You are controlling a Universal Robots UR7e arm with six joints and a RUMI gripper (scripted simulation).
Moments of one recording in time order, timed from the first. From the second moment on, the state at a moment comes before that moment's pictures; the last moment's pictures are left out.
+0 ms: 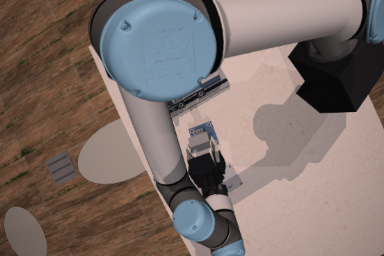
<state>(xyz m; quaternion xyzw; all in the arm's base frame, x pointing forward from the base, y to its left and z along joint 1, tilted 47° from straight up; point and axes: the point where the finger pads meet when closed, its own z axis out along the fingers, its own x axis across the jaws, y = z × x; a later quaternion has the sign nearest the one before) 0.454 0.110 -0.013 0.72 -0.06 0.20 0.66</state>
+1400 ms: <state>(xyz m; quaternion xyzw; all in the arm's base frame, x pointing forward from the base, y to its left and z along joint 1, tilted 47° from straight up) 0.458 0.105 -0.019 0.72 -0.06 0.20 0.66</state>
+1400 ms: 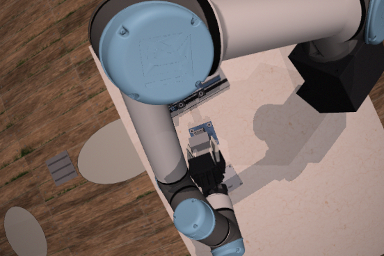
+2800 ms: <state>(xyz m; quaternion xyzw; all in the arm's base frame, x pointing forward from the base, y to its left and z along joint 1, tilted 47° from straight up) 0.474 0.081 -0.046 0.72 -0.06 0.20 0.66</state>
